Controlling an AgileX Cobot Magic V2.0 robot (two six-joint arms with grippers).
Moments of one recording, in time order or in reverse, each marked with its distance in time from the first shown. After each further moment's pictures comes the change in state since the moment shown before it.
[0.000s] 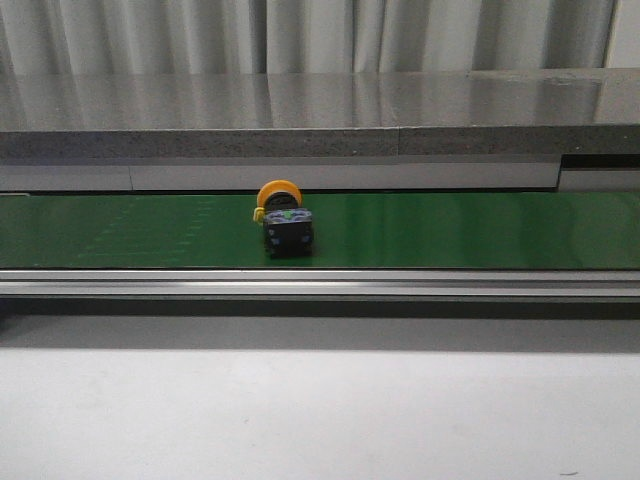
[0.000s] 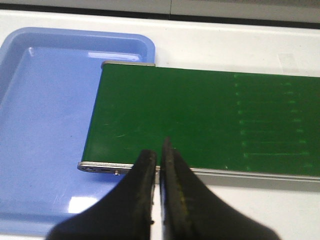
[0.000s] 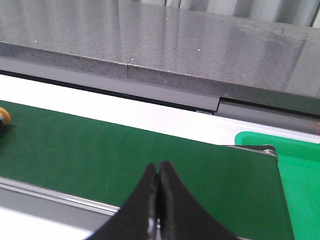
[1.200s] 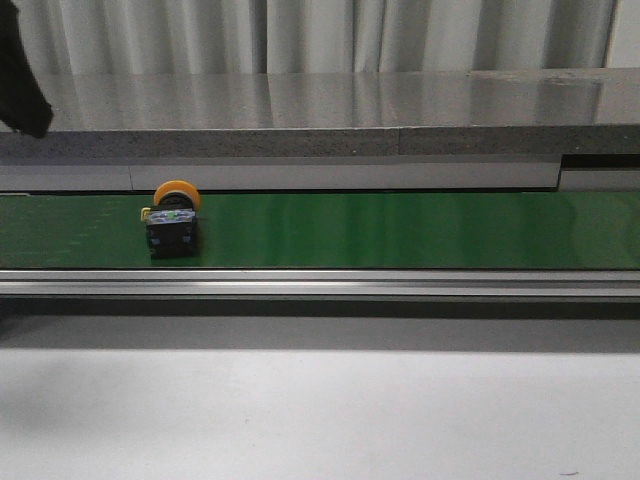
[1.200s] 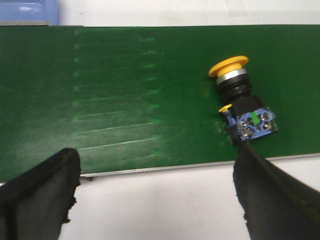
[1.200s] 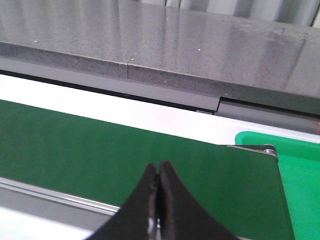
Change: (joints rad) left arm -0.184 0.356 -0.136 -0.127 -0.013 0.023; right arm 0.000 0.000 0.000 0.000 0.000 0.000
